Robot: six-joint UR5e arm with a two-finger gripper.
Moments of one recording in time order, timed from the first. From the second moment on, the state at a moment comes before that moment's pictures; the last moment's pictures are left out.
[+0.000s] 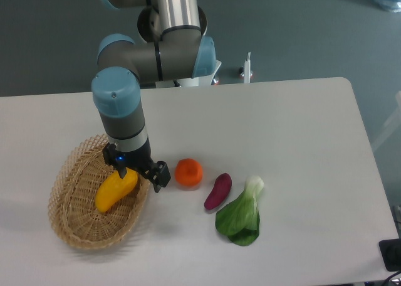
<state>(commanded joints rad) 2.11 -1.88 -1.71 -0.93 1.57 0.58</state>
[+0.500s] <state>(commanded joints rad) 2.11 -1.88 -1.72 -0.92 1.56 0.54</state>
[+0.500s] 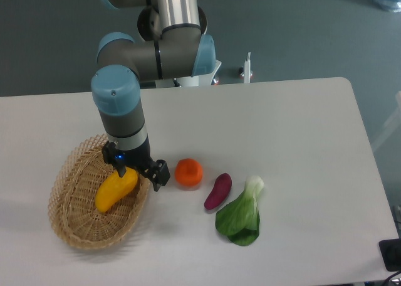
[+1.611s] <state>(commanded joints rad) 1.99 -1.96 -1.81 -0.86 1.57 0.45</state>
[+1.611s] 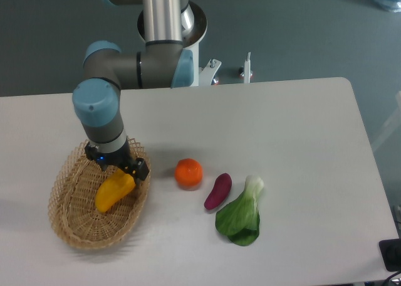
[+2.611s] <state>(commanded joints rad) 1.99 -1.99 -1.80 -0.83 1.57 0.46</state>
